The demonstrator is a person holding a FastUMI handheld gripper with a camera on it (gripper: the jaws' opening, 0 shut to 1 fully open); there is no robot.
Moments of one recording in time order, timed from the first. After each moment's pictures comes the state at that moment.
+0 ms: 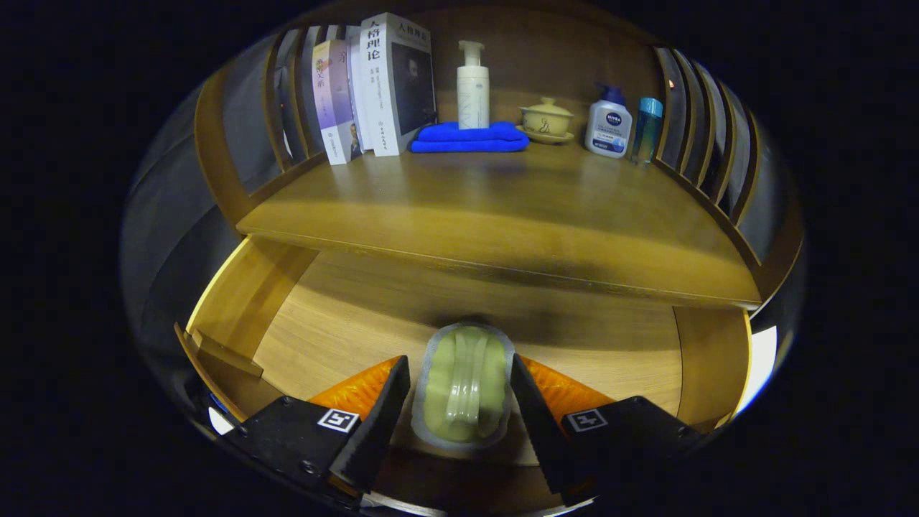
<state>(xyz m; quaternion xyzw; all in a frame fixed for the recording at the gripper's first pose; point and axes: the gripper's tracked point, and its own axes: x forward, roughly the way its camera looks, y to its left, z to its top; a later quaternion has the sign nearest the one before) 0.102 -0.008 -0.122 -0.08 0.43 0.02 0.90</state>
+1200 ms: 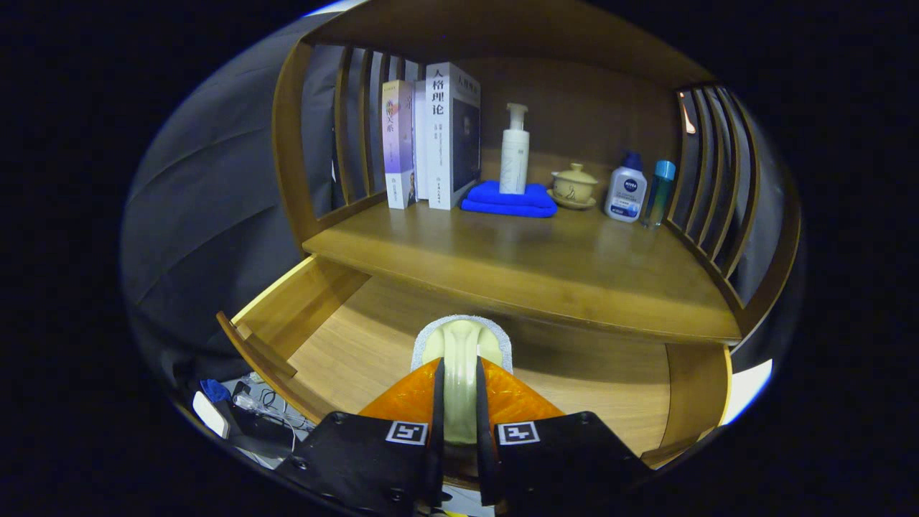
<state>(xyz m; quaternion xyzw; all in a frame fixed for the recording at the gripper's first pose) 0.086 0.023 -0.064 -0.11 0.31 0.09 0.94</state>
